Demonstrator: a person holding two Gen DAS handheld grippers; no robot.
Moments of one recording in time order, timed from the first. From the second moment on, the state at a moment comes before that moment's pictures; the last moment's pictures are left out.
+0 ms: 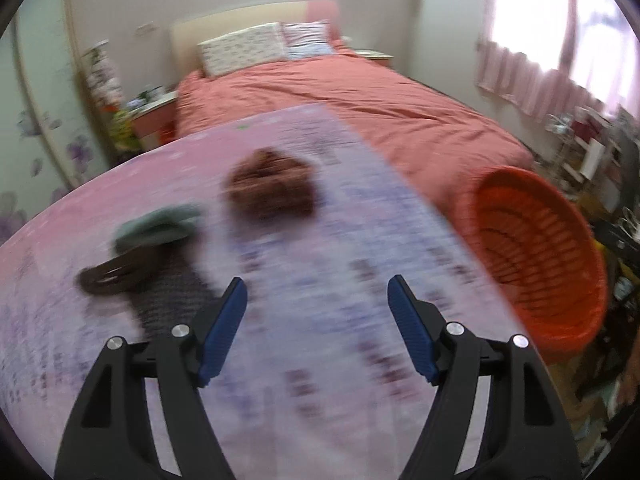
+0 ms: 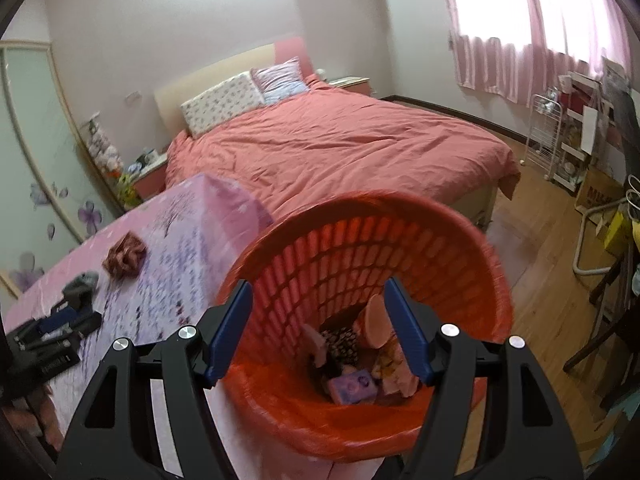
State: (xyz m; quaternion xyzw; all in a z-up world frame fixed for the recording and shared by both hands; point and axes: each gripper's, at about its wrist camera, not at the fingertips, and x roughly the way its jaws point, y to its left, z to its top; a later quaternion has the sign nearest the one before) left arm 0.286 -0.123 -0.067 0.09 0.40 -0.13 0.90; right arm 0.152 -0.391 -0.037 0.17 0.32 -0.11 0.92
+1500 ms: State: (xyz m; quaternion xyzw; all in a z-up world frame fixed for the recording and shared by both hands) left arm 0.310 0.104 -0.072 -0.01 0.42 -0.05 0.91; right arm 0.203 -0.185 -0.060 0.05 0.39 0.01 0.92
